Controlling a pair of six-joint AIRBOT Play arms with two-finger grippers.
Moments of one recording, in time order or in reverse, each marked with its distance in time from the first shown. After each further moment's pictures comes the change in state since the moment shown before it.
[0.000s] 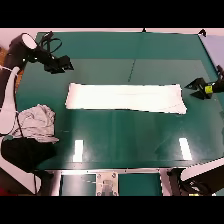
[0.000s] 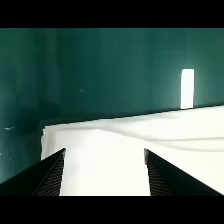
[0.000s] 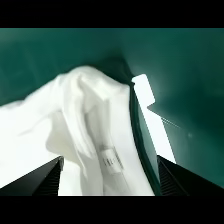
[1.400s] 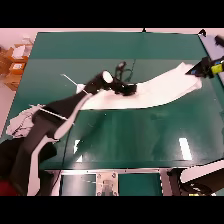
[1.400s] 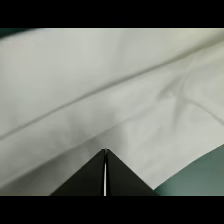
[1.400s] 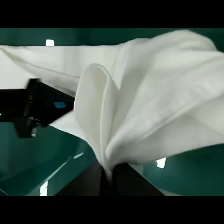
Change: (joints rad) left arm -0.613 -0.371 0.074 -0.457 0.441 0.072; right arm 0.151 0.107 0.354 0.126 0.422 -0.003
